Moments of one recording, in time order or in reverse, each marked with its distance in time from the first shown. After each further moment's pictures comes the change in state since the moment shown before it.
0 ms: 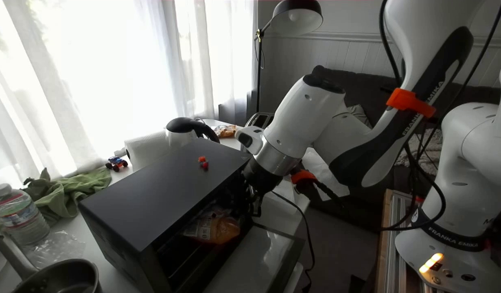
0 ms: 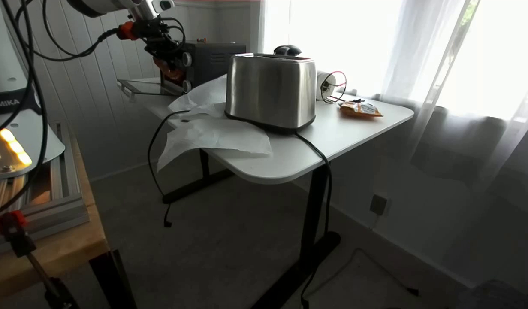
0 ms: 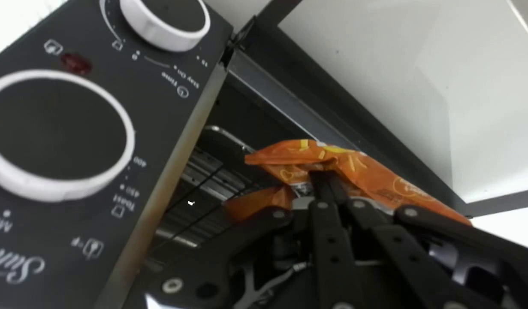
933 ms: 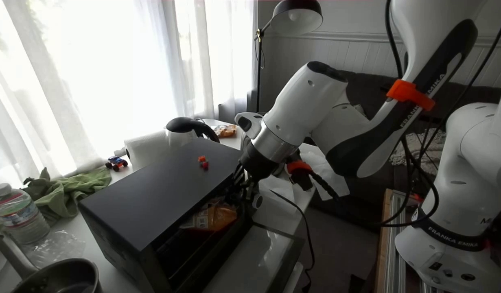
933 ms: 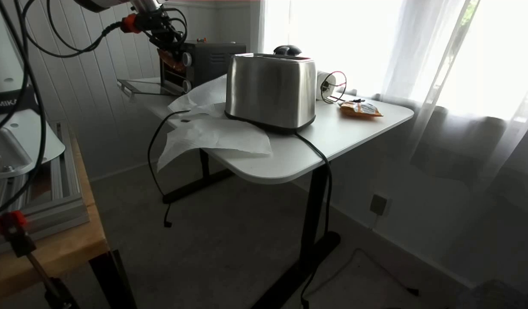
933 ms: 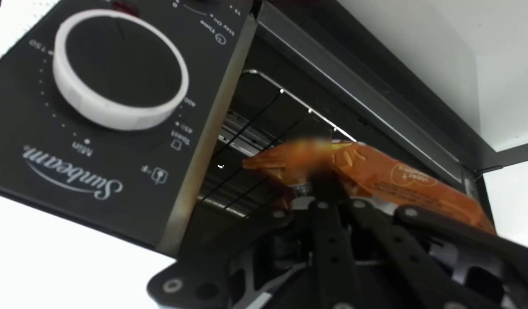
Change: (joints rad) arm -0.103 -0.040 0.072 0.011 -0.013 0.025 0.055
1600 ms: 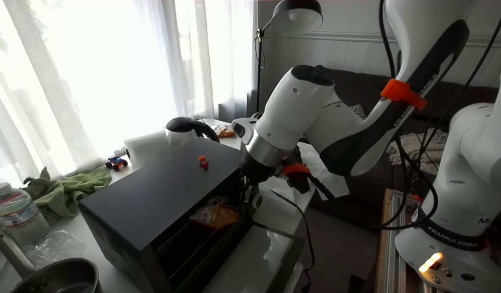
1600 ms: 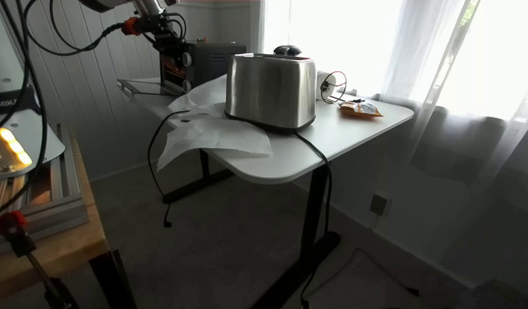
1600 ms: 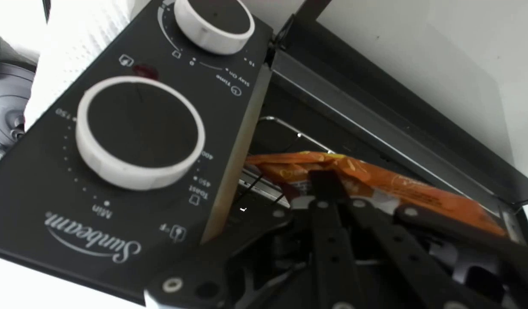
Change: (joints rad) arm -0.068 0.026 0.072 0.046 -0.060 -0.146 0.136
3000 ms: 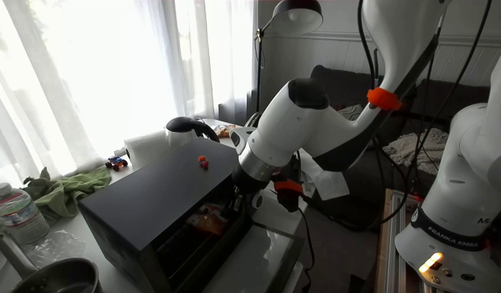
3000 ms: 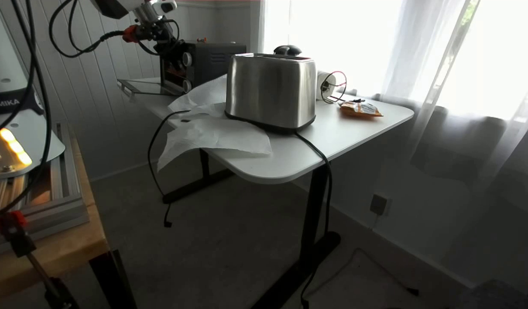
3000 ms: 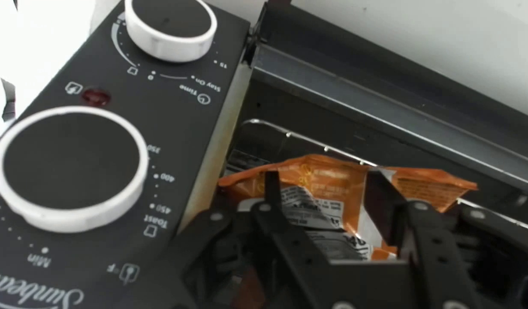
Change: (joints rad) arm -0.016 0.094 0.012 0.113 -0.521 -0.069 0.667
